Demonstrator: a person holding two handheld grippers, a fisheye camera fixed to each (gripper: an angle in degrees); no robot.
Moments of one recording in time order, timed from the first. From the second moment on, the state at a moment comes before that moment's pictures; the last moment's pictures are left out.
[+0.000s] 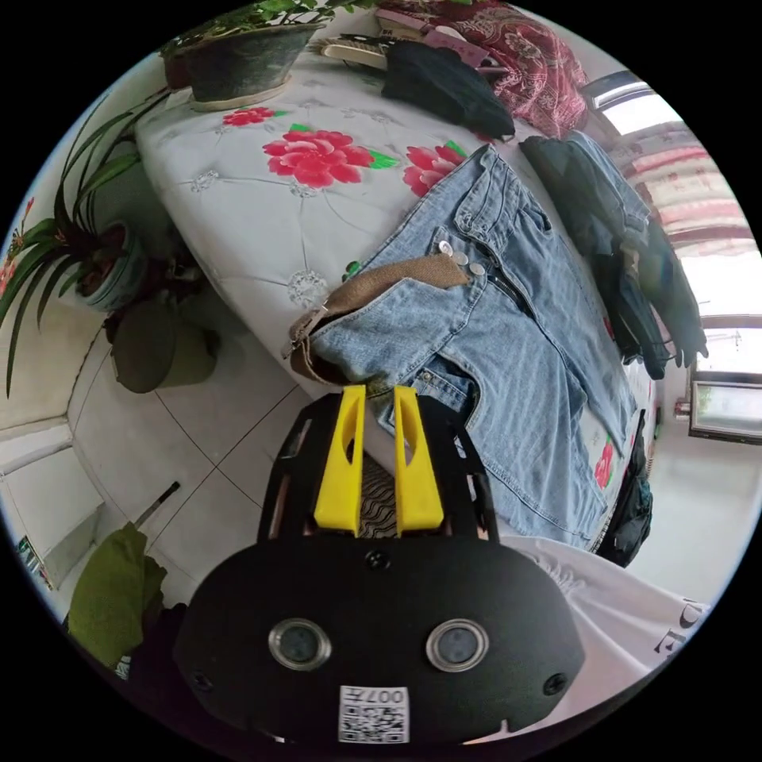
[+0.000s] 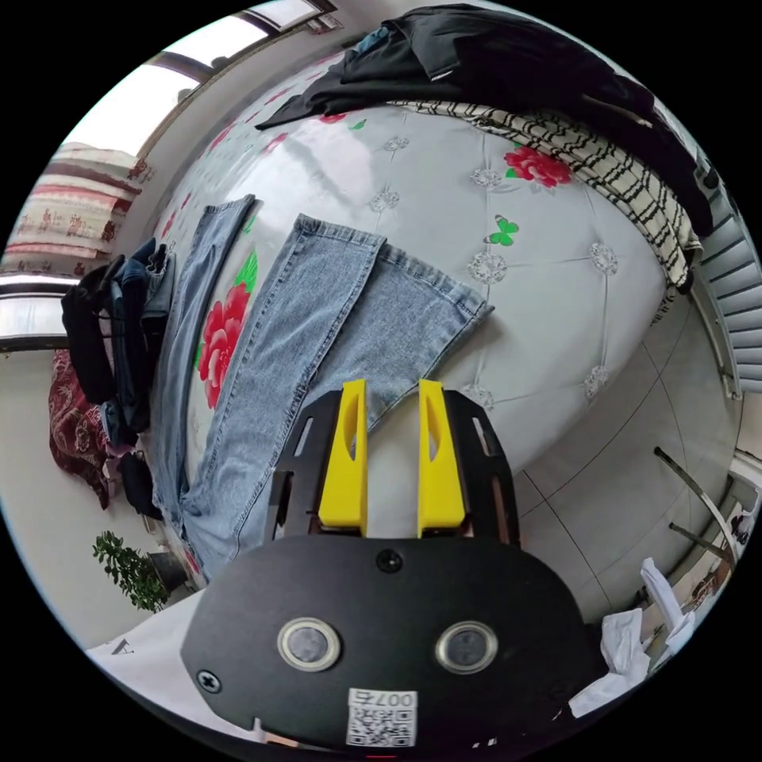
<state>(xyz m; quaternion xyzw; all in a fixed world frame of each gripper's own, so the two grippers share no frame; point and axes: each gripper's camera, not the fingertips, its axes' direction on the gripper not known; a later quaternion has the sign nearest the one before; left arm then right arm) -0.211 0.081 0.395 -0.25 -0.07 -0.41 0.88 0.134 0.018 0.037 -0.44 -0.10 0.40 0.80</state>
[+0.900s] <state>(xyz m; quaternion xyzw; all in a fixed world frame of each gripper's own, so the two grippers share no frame) -0.278 -0.019 0.391 0.03 0.19 -0.45 0.87 0.148 -0.164 0.090 -0.17 -0.33 0.49 0.79</state>
